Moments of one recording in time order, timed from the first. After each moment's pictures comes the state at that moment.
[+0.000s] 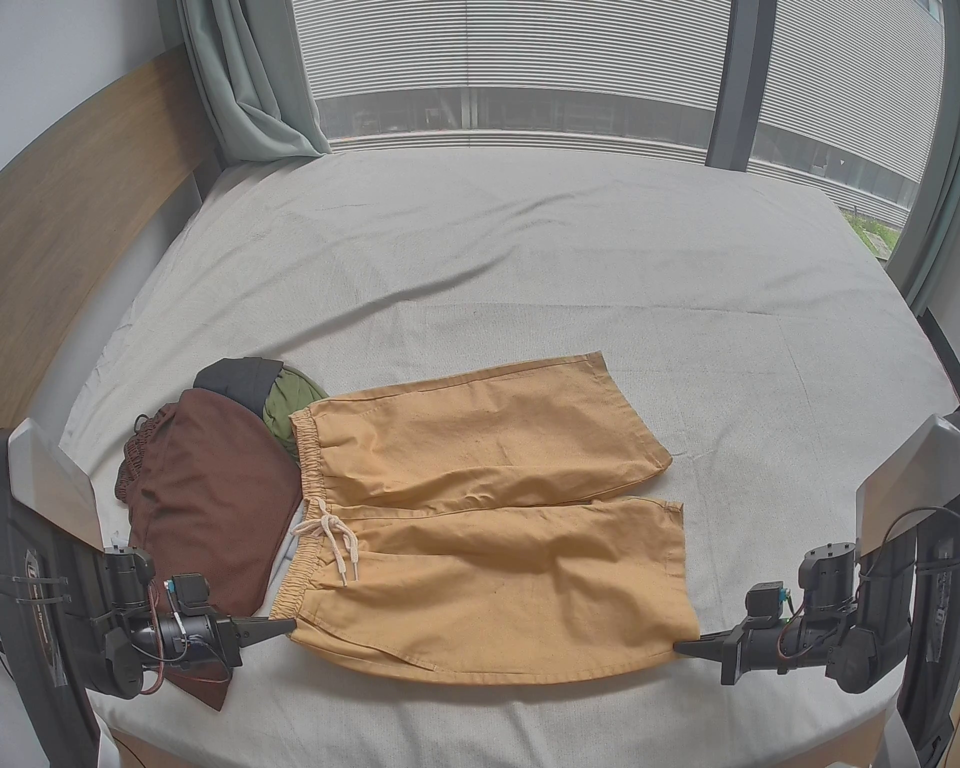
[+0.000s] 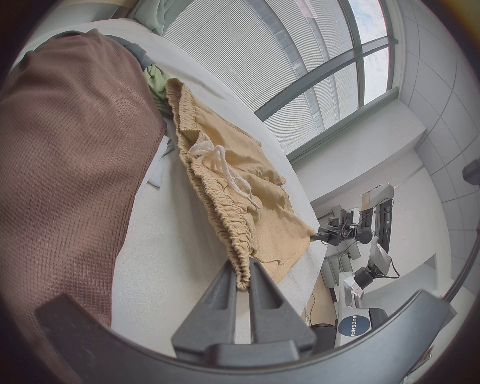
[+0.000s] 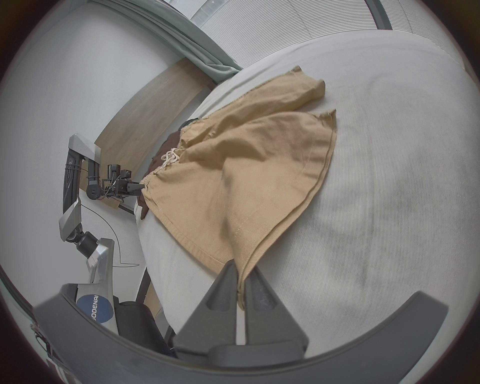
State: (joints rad) left arm 0.17 2.37 -0.12 -1.55 -1.02 -0.09; right arm 0.15 2.36 -0.06 -1.54 0.66 0.01
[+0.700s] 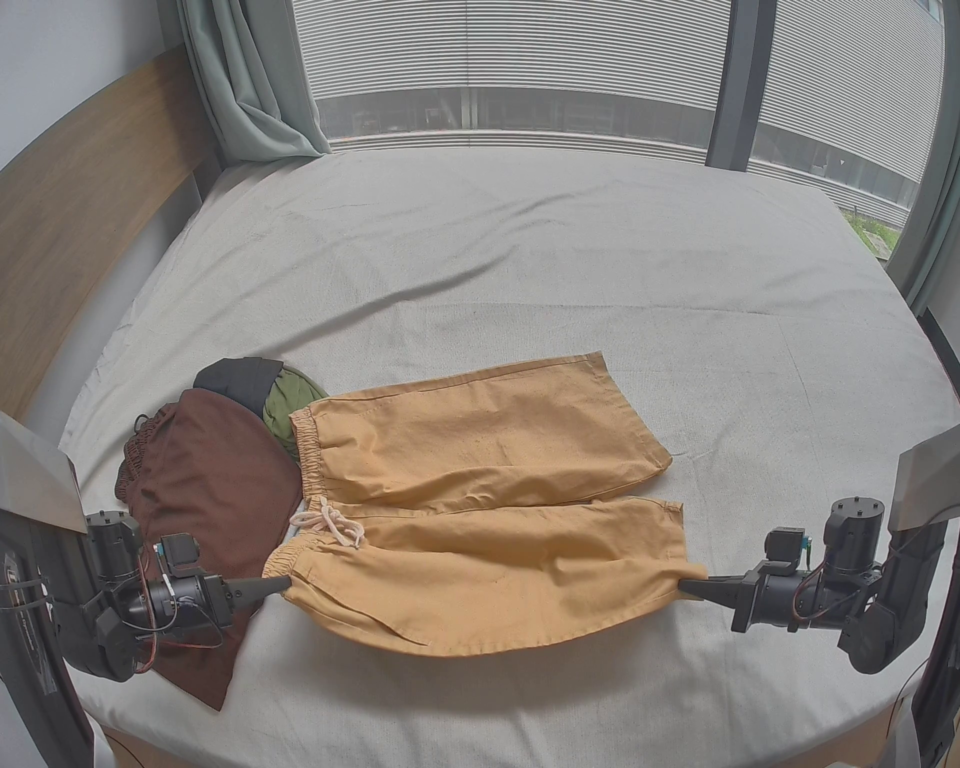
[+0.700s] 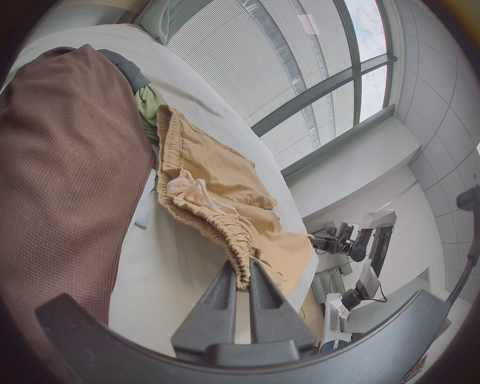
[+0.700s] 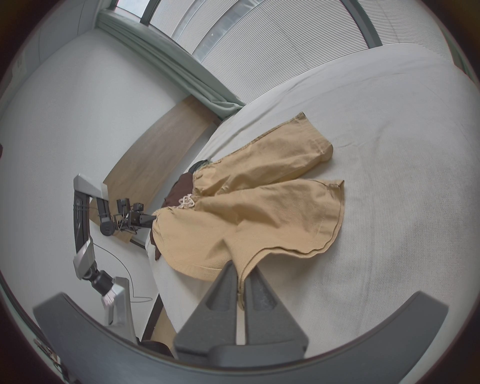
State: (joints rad) left arm 0.15 2.25 -0.19 -1.55 -1.03 -0.31; right arm 0.15 2.16 -0.14 -1.54 0.68 0.23
